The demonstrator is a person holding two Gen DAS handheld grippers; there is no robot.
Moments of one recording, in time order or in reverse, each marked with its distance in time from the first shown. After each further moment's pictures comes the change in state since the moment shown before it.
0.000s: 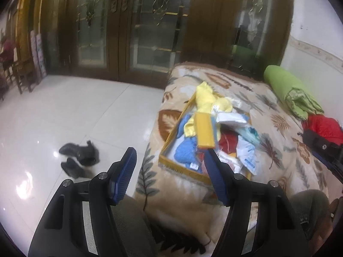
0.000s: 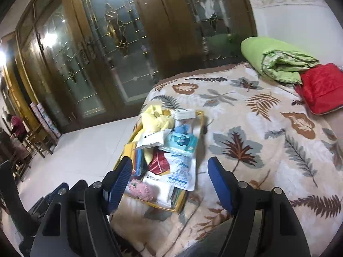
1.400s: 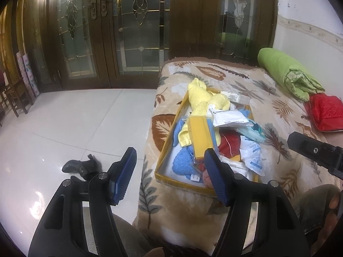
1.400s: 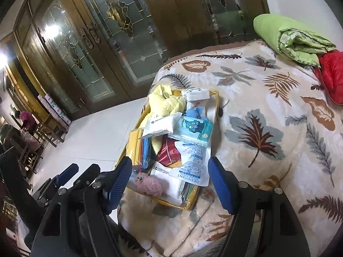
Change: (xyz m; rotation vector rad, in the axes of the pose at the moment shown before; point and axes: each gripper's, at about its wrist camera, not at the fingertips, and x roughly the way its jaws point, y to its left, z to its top) left arm 0.030 -0.024 0.021 0.151 0.013 0.011; right arm 0.043 -0.001 0.008 0.011 0.158 0.094
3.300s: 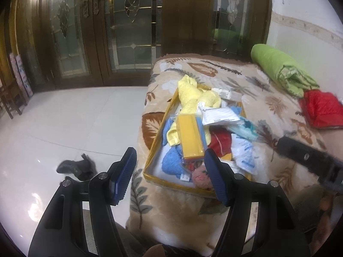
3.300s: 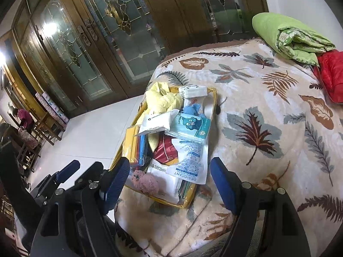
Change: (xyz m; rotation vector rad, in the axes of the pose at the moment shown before) left arm 0.007 -0.009 0.006 0.001 0.044 -0.068; right arm 0.004 0.000 -0.001 -0.003 0.016 -0.026
